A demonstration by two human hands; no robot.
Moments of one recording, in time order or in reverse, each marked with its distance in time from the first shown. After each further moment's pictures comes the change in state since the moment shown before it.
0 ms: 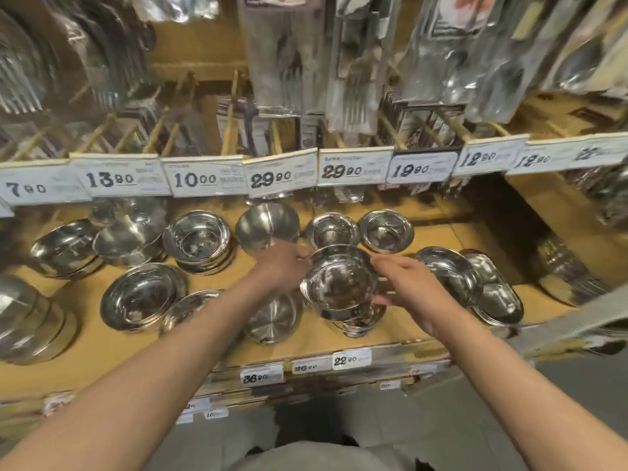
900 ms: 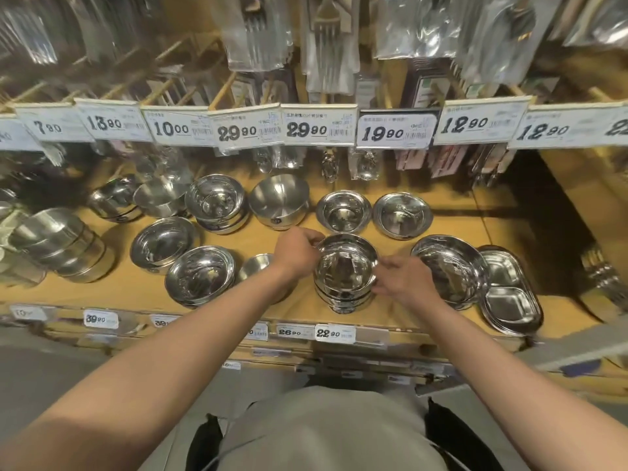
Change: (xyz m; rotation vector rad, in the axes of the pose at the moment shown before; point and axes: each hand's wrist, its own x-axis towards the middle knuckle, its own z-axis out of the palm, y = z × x) left_hand 0.013 0.021 0.092 -0.070 0.367 -0.080; right_hand 0.045 0.055 -0.053 -0.304 -0.019 -0.010
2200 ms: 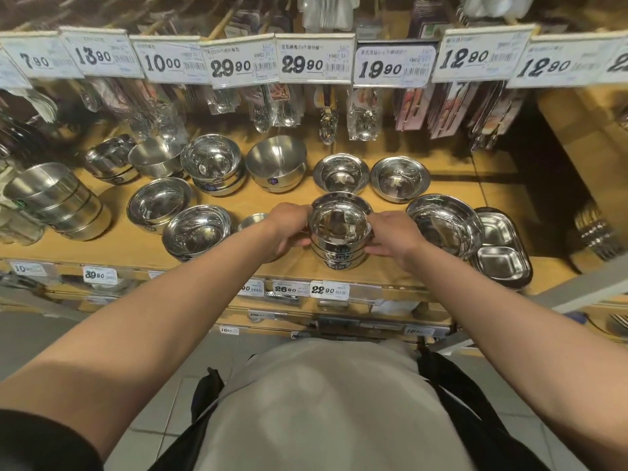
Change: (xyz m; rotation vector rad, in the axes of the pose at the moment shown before) left_hand -0.005 -0.024 0.012 -0.537 -0.187 -0.454; right_hand 0.016 0.004 0.007 0.043 -0.102 0.094
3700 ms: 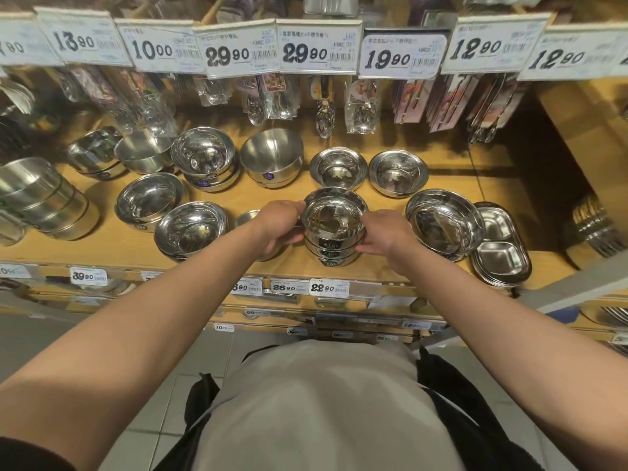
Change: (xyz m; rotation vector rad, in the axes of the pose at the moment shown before) left_hand -0.003 -0.006 -0.013 -0.058 -0.066 0.019; right_hand -0.007 0.002 0.018 0.053 0.081 0.076
